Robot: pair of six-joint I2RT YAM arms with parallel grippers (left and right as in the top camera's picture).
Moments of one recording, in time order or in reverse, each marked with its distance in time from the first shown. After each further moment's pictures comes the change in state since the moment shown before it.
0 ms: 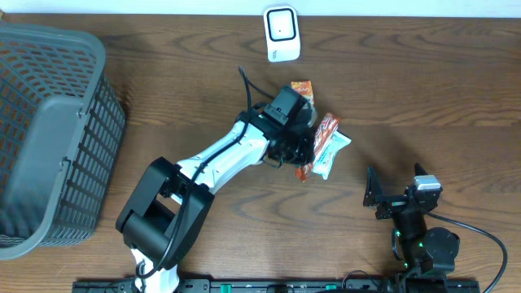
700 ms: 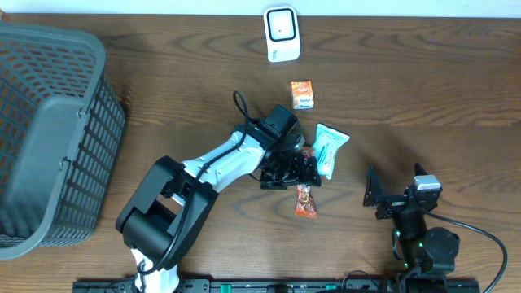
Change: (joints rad) left arm 0.001 0.000 -0.116 -0.034 0.119 -0.104; right arm 0.000 0.000 0.000 0.000 0.000 0.000
